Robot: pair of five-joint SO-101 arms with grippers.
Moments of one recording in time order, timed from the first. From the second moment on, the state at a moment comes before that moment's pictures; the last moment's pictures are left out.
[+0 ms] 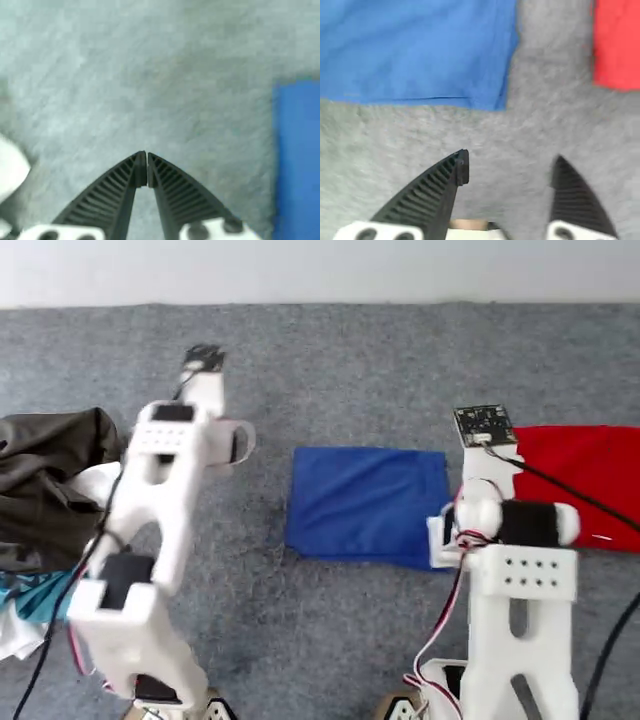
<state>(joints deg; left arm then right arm) -2.3 12.7 13.0 60.9 4.7 -1.7 -37.6 31.0 91.5 0.9</state>
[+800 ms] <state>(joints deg) -3.5 -23.0 61.1 32.8 4.4 -11.4 2.6 31.0 58.5 -32.5</state>
